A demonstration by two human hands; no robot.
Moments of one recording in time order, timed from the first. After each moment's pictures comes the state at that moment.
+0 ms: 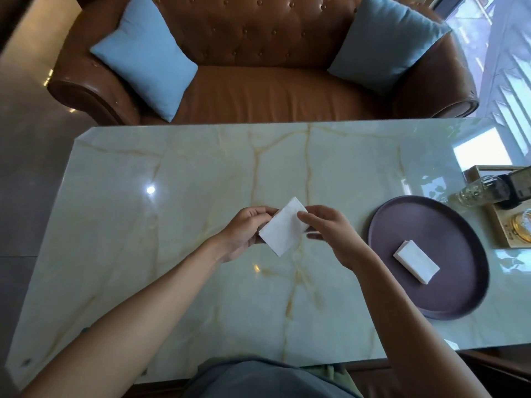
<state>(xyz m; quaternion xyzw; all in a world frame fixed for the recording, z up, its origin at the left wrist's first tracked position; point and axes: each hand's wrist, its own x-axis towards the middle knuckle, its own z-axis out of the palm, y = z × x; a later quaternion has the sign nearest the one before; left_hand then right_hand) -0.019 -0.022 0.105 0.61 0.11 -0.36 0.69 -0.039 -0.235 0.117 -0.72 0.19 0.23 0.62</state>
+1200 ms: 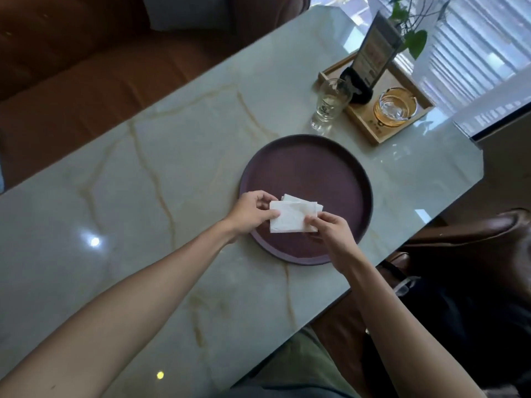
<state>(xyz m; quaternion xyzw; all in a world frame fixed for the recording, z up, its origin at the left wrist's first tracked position) 0.000 -0.376 0.018 0.76 -0.11 -0.47 0.45 -0.159 -0.522 0.013 -0.54 0.49 0.04 0.69</state>
